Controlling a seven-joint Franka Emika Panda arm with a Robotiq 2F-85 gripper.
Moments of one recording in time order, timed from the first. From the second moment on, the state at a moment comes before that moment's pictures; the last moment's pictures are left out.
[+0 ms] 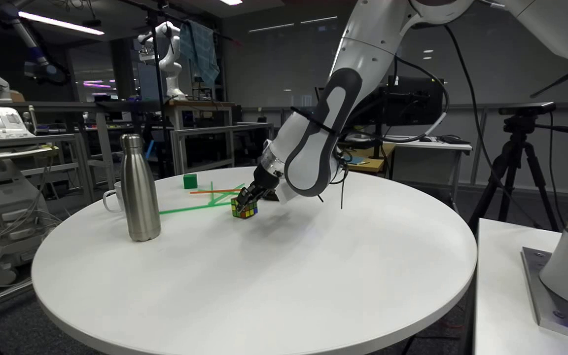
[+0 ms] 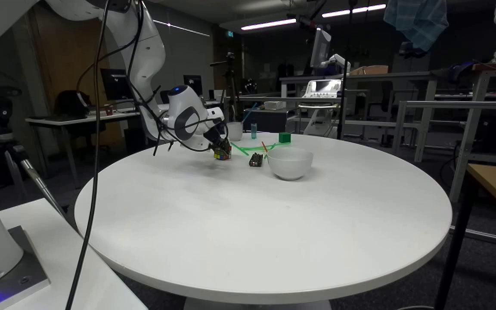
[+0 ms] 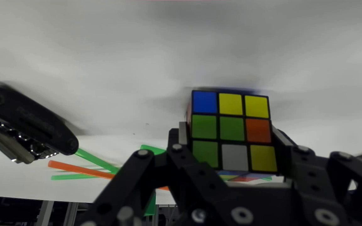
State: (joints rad) arm 0.16 0.76 -0.04 -2.00 -0.08 3.46 0.10
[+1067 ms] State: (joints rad) arm 0.16 0.75 -0.04 -2.00 -0.05 3.46 0.10
